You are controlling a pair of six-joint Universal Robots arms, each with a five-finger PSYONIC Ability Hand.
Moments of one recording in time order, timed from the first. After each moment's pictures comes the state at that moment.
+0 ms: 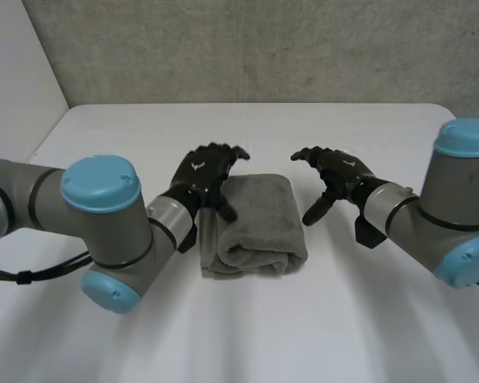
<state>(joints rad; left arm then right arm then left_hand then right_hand) 4.14 -2.21 -1.38 3.46 -1.44 2.97 1.91 -0.96 1.32 -0.05 1.21 3.27 0.36 0.38 0.22 0.23 0.21 0.23 0.25 0.21 0.23 0.07</state>
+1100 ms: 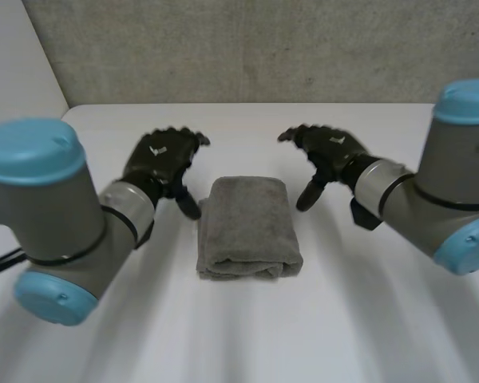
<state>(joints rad) 4.17 -1.93 -1.46 3.25 -1.56 3.16 1.98 -1.07 1.24 0.08 1.28 3.12 0.30 0.26 0.22 0.23 0.06 0.22 0.25 0.21 0.23 0.07</state>
